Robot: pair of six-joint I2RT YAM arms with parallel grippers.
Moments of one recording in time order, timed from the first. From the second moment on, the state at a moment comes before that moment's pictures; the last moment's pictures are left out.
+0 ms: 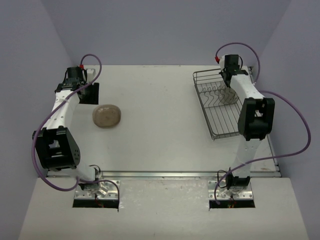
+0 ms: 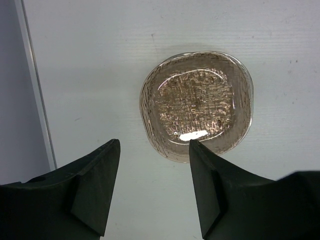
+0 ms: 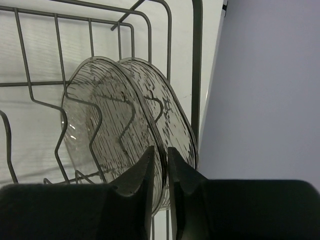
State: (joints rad) left arm 0.18 1.54 1.33 -0.74 0.04 0.16; right arm -0.01 2.05 1.66 -0.41 0.38 -0.51
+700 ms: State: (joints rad) left arm 0.18 1.52 1.33 -0.74 0.12 0.16; right arm 0.08 1.80 1.63 -0.32 0.46 -0.62
